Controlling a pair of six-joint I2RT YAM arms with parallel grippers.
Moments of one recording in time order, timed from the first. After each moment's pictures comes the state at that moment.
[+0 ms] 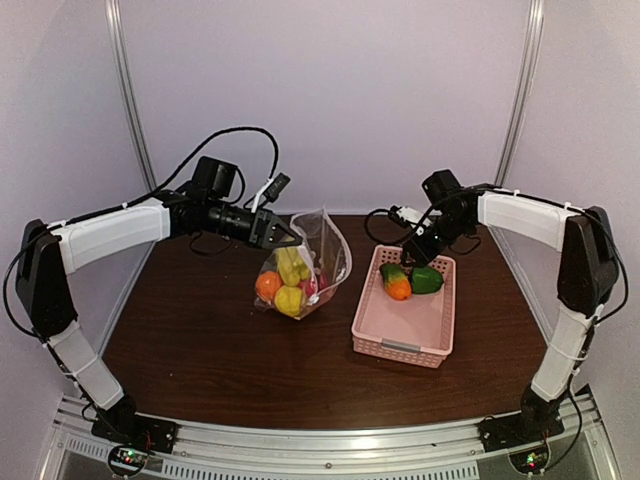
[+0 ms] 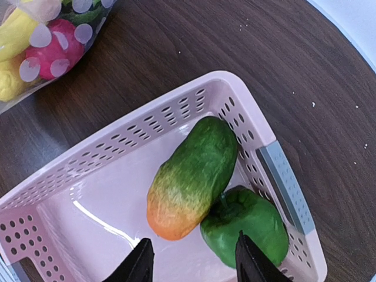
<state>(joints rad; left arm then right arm) -0.57 1.66 1.36 -0.32 0.85 -0.25 0.39 1.77 1.46 -0.73 -0.20 -0.33</state>
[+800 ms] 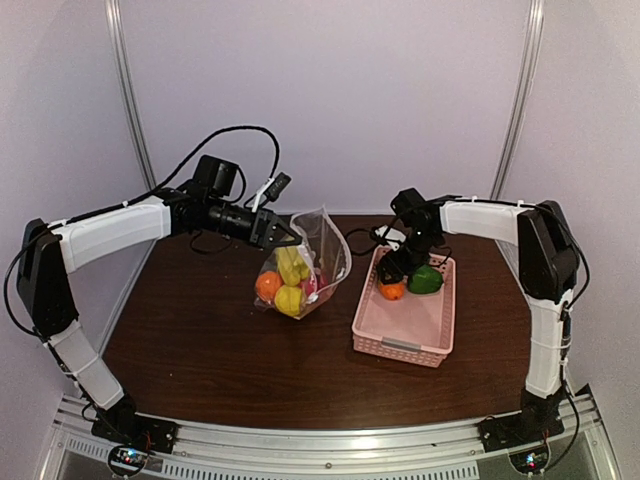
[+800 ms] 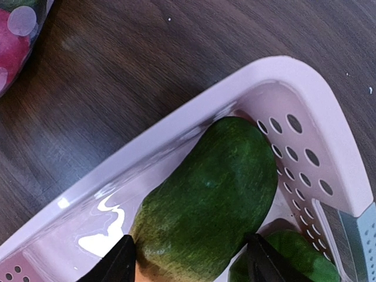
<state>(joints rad) -0.57 1.67 1.38 -0.35 0.82 -0.21 0.47 2.06 1.62 -0.76 -0.12 -0.18</state>
